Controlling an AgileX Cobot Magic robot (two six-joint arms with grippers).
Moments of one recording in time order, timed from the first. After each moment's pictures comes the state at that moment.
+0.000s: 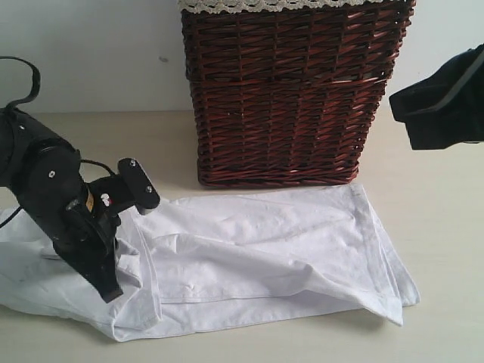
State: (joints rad) left arm -0.54 1.79 -0.92 0.18 0.60 0.35; right arm 0.53 0.95 -0.87 0.03 0.63 -0.03
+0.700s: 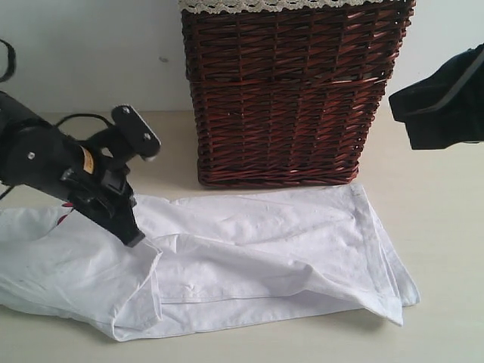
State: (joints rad) left arm -0.49 1.73 -0.94 0.23 0.35 0.26; right arm 0.53 0.95 -0.87 0.03 0.63 -0.03
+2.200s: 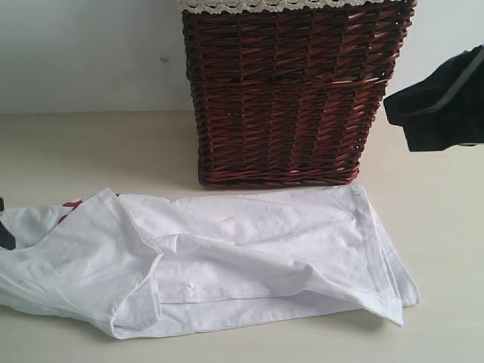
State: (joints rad) left arm 0.29 1.88 -0.89 -0.61 0.60 0.39; right arm 0.53 0.95 -0.87 0.08 0.64 -0.07
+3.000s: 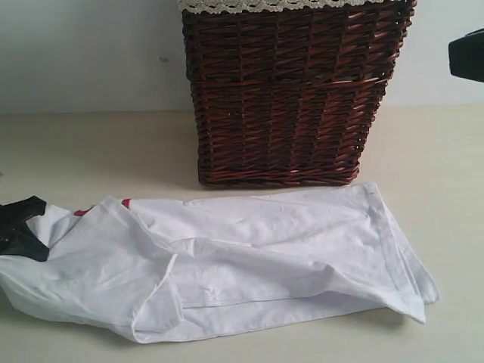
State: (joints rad) left arm 0.19 1.93 -0.91 -0.83 0.71 0.68; right arm 0.53 0.76 -0.87 0.08 0.64 -0.10
